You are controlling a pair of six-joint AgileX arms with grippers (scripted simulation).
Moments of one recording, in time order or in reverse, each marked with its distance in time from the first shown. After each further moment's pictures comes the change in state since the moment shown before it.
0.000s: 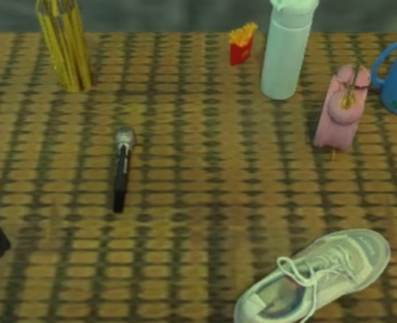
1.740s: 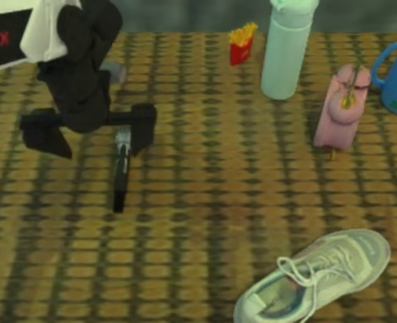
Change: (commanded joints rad) left arm -0.350 2.016 1.517 -0.968 0.011 -0.321; right arm 0.000 0.000 0.000 0.000 0.000 0.000
